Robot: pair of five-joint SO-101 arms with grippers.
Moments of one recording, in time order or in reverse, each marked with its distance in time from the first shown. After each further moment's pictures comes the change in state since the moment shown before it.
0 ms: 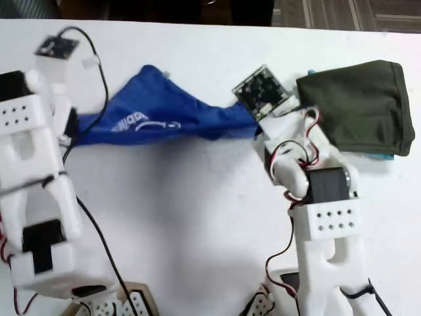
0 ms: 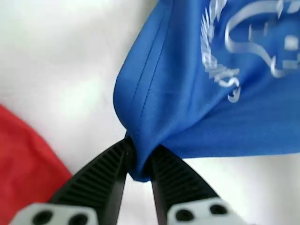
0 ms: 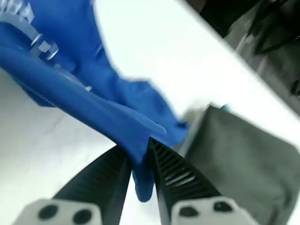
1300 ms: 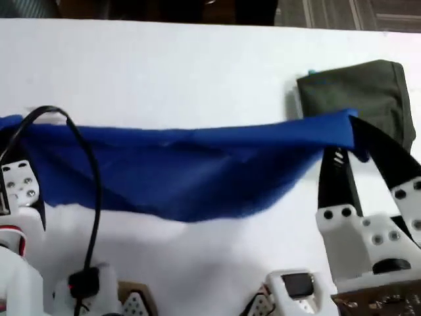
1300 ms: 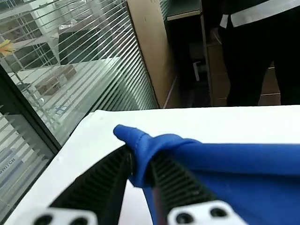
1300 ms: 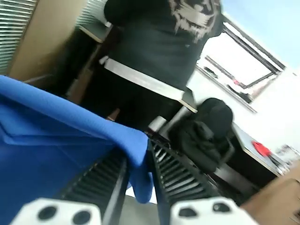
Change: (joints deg) left arm -2.8 -49.4 -1.8 -7.0 8.9; right arm 3.3 -2.9 -67.4 33.1 0.1
